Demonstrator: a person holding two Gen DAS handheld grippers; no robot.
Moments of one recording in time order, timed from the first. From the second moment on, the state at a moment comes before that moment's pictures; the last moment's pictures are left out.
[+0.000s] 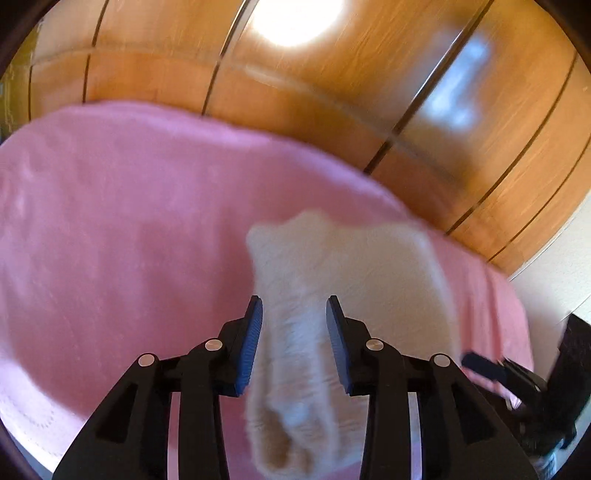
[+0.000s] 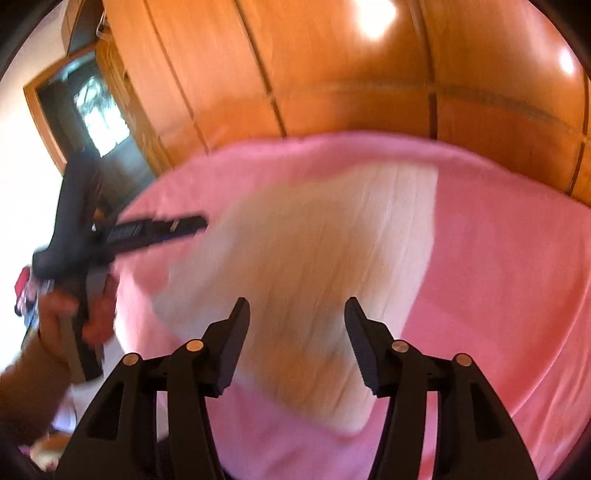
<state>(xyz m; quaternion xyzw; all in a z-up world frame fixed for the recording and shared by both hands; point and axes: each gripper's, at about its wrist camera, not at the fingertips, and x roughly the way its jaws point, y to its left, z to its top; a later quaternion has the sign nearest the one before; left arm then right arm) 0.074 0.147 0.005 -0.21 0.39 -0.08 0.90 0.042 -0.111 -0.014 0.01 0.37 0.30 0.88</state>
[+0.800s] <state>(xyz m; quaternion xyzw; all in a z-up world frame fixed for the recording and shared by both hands) 0.061 0.086 -0.017 -0.12 0.38 -0.03 0.92 0.082 -0.083 -0.058 -0.05 0.32 0.20 0.92</state>
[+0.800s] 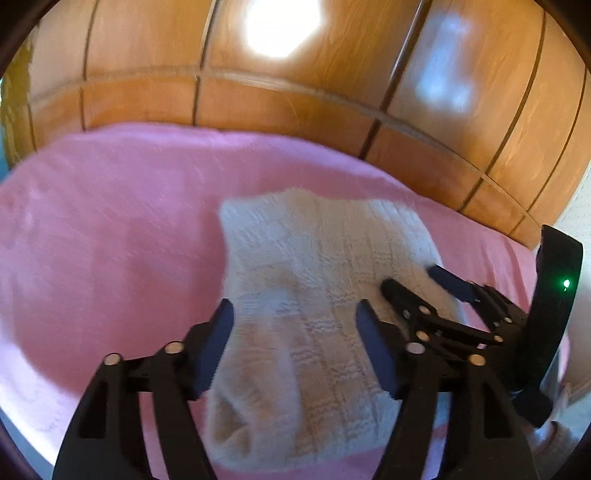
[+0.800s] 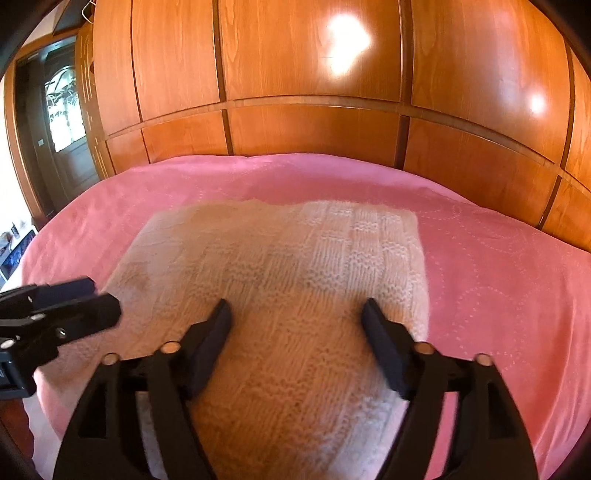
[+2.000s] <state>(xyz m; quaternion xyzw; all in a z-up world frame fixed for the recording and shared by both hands) 0.101 0.164 -0.100 -0.36 0.45 -0.18 0.79 0.129 -0.152 -0.096 0.20 0.46 0.34 0.79</state>
